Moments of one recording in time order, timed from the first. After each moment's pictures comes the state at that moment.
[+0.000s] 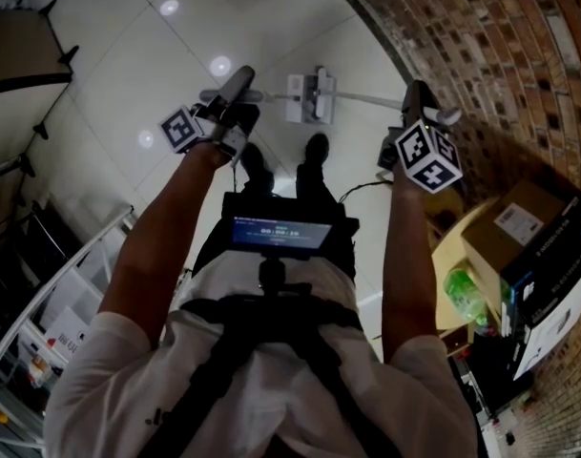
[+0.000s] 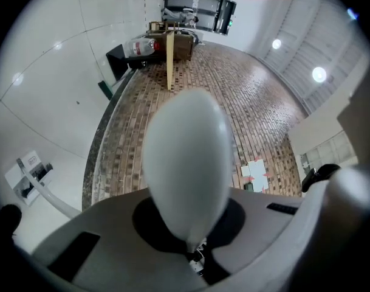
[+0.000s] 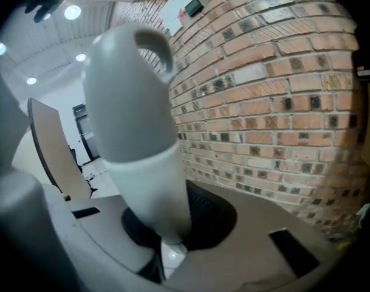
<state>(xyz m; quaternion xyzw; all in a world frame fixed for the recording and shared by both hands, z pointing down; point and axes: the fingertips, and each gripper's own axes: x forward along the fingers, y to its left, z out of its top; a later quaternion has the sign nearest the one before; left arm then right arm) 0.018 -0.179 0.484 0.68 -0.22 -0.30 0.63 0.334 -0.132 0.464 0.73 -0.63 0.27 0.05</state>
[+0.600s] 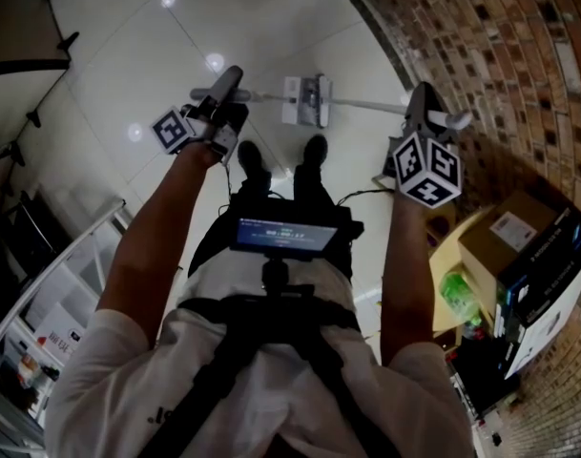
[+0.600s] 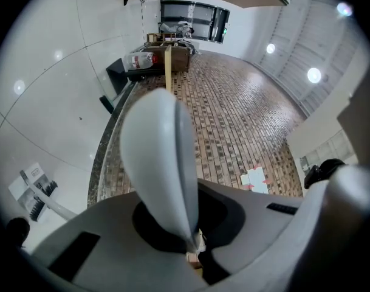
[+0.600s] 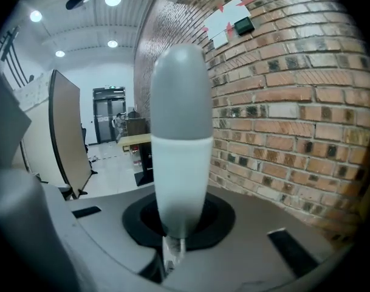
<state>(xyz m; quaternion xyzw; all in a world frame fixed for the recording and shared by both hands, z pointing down) -0.050 -0.183 0.491 0.69 -0.25 -0.32 0.61 0.273 -0.143 0.408 0.71 -0.67 0.17 0.12</state>
